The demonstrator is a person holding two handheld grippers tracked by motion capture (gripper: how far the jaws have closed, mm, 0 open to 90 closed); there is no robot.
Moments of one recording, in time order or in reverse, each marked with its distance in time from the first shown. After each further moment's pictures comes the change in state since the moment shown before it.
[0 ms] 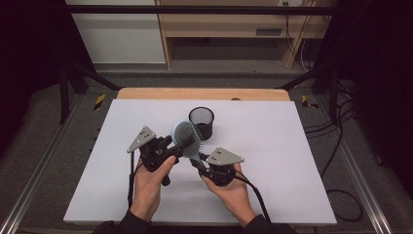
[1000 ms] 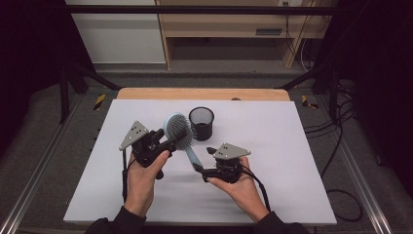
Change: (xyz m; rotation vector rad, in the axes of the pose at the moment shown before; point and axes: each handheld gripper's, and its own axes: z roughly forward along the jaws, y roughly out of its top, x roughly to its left) left arm 0.007 0.018 -0.011 -0.048 0.052 0.073; right arm -0.022 -0.002 -0.008 0.077 0.036 0.035
